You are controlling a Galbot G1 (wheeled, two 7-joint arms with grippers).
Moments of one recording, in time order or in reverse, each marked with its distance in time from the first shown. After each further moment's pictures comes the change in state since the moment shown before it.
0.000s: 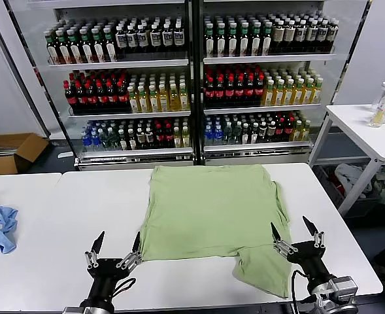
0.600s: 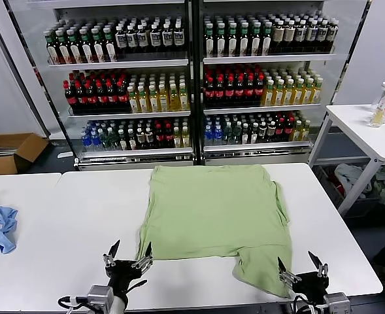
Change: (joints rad) left arm -0.138 0.066 0.077 0.129 -0.037 0.216 -0.080; right arm -0.073 0.048 -0.026 -0.046 -0.015 -0.095 0.009
